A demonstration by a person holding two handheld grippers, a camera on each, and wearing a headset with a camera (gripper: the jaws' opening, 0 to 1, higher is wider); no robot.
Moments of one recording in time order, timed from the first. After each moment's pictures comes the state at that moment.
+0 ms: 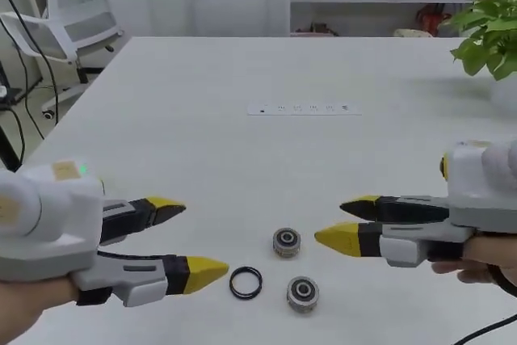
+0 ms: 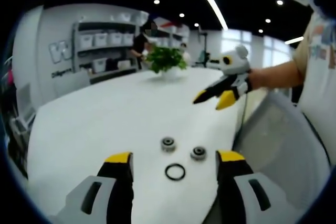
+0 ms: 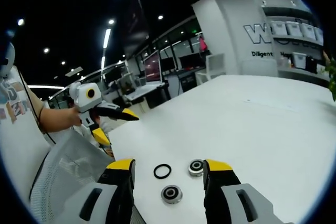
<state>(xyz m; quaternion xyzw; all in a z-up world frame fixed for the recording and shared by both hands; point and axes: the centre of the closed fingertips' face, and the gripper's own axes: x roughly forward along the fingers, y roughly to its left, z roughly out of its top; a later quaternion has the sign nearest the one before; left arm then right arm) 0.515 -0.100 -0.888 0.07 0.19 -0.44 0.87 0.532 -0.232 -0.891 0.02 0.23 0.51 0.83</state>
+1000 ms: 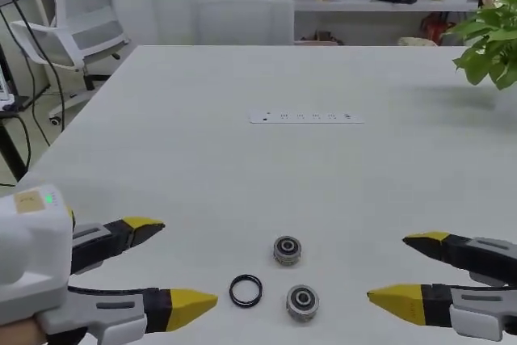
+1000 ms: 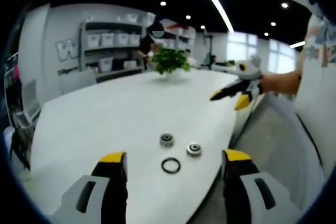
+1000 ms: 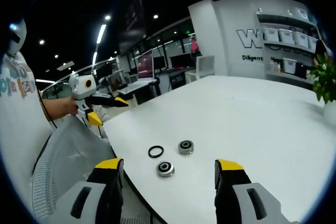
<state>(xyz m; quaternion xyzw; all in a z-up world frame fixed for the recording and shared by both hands) 0.494 -0.088 -0.884 0.06 0.19 -0.42 0.89 0.503 -0.283 -0.899 -0.01 0.23 0.47 0.85</state>
